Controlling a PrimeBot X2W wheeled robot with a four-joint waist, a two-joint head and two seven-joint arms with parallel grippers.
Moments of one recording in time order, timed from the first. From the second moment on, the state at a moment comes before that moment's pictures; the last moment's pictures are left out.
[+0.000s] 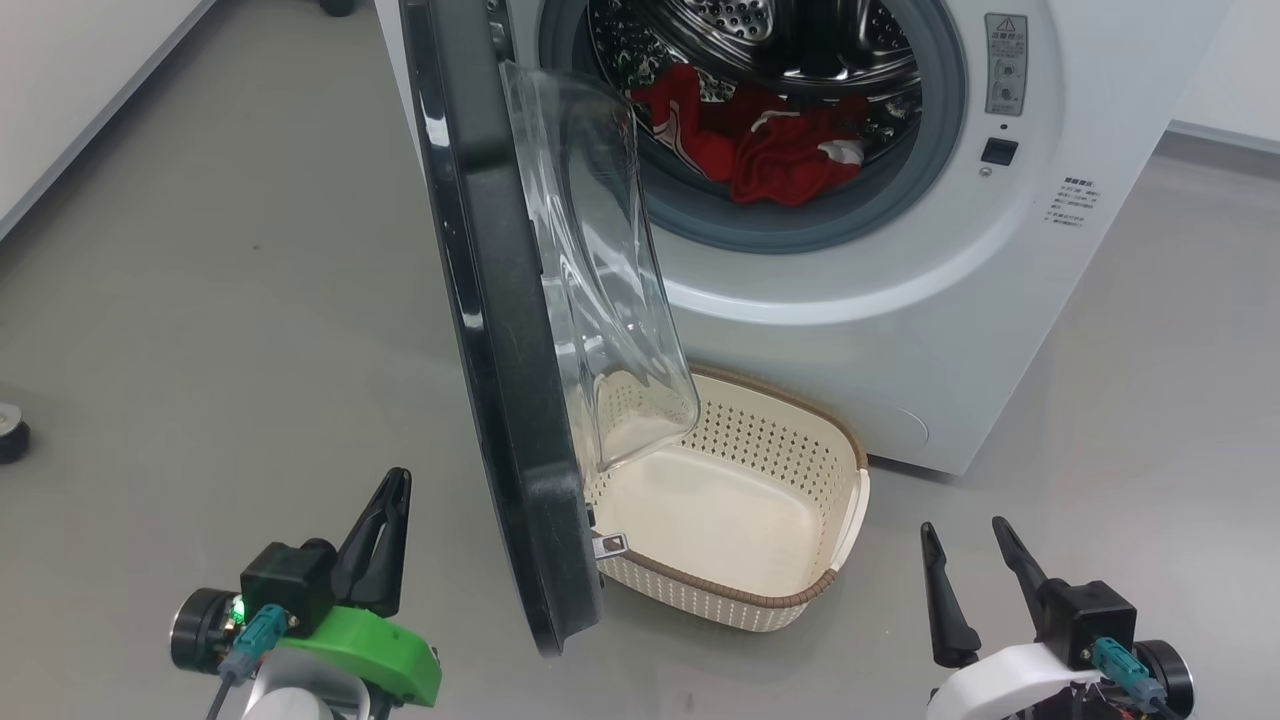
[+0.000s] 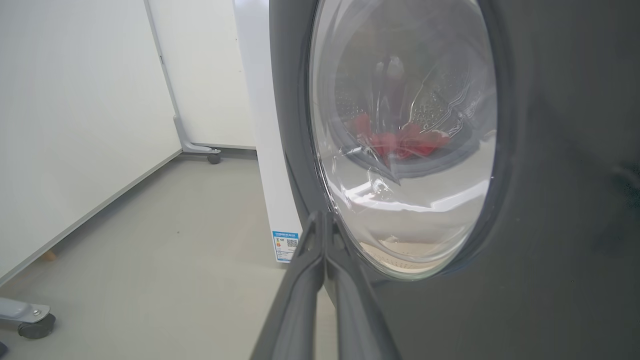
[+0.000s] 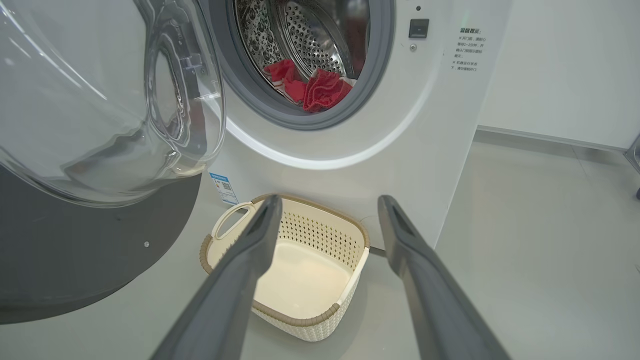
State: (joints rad) left arm -0.12 0.03 -0.19 0.34 -0.26 -0.12 -0.25; right arm 0.06 -0.11 0.28 0.25 0.35 -0.12 -0.26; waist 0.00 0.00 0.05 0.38
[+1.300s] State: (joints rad) left arm -0.31 0.05 -0.18 -0.18 -0.13 -0.09 -0.26; right arm 0.07 -0.09 0.26 0.25 0.31 -0.12 -0.26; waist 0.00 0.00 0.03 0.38
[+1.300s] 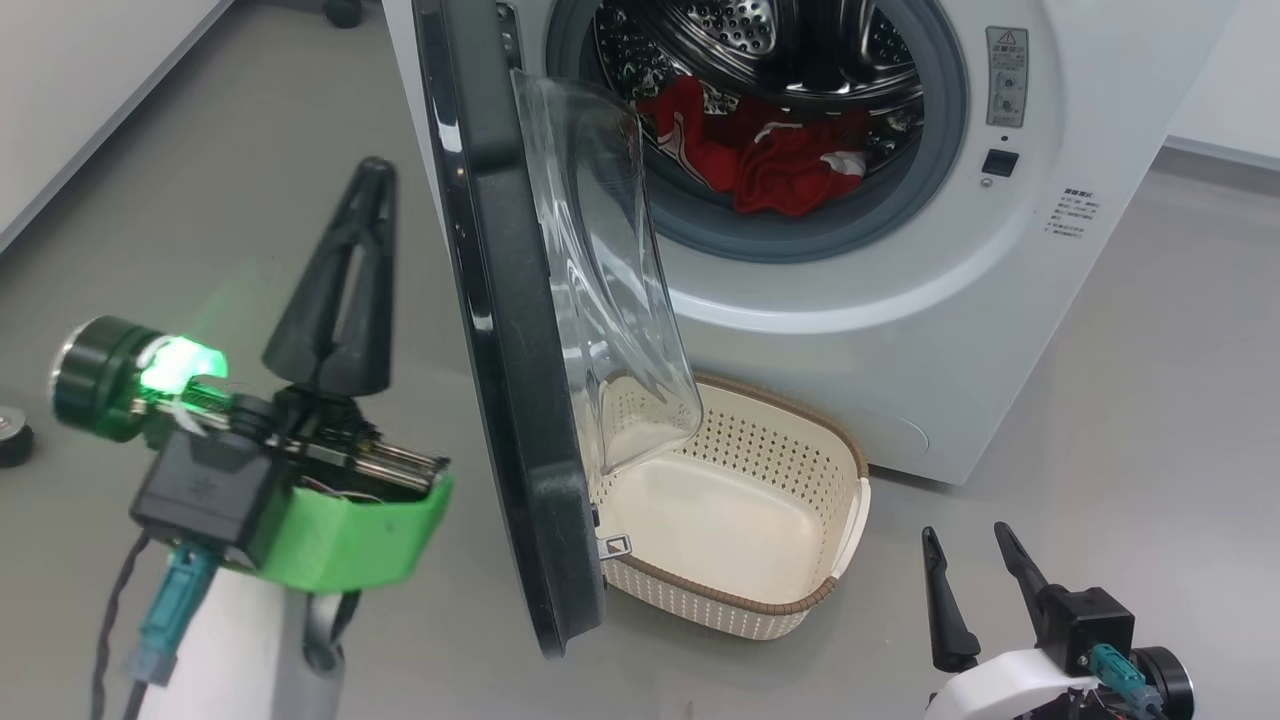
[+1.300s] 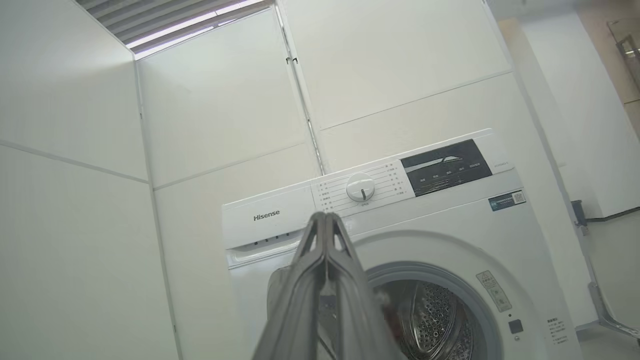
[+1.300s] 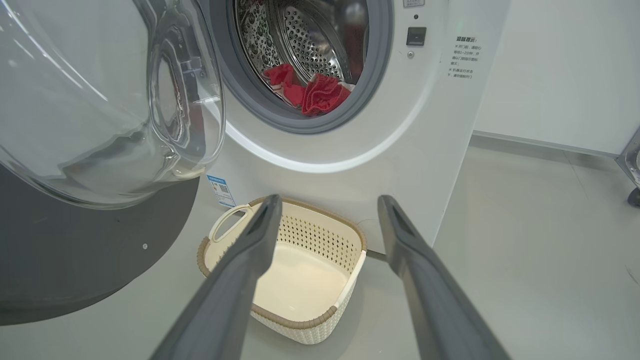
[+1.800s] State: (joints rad) left arm -0.20 0.05 -0.49 -0.32 -0.23 -0.12 -0.14; right arm 0.08 -0.08 0.26 0.24 0.30 -0.12 -0.26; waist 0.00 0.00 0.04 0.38
